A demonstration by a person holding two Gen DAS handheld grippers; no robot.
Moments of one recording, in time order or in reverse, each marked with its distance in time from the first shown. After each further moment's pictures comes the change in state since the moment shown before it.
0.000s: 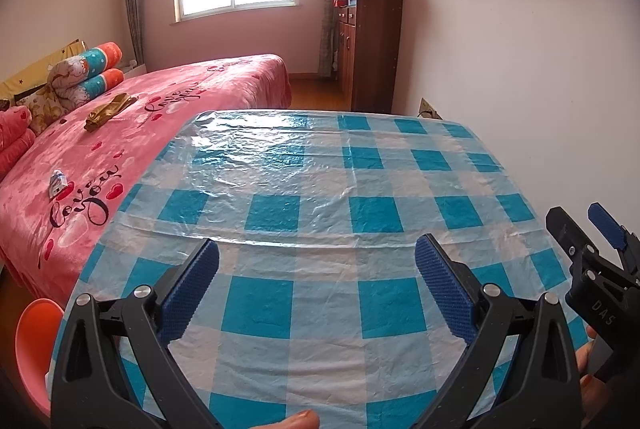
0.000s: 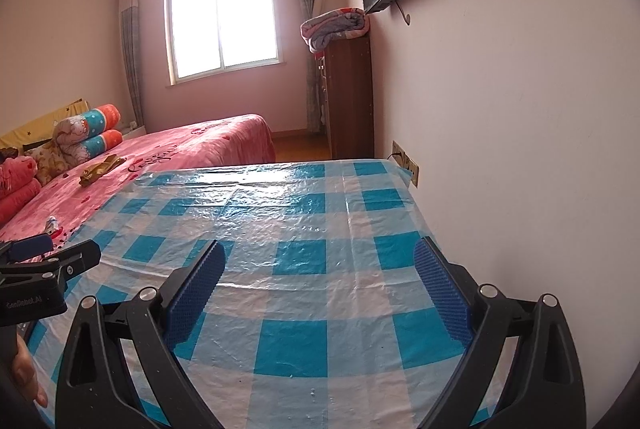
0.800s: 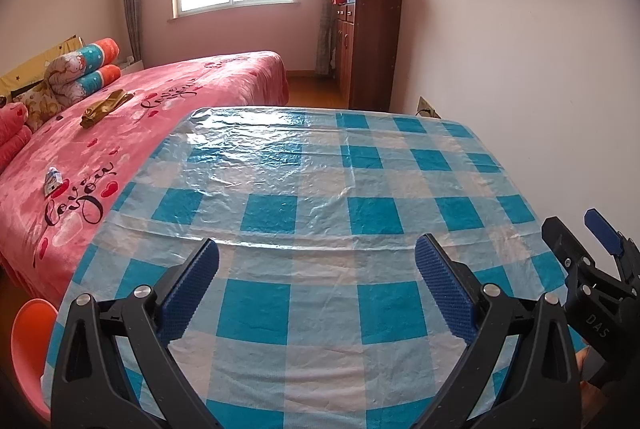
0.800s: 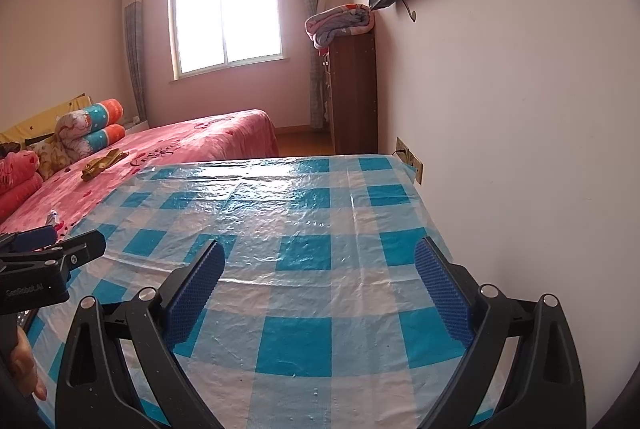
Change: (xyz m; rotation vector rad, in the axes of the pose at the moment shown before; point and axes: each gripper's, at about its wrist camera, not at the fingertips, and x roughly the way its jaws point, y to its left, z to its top) left arm 0.009 0.003 0.002 -0.011 0.010 -0.016; right arm 0.008 0.005 -0.003 -0.010 0.016 0.010
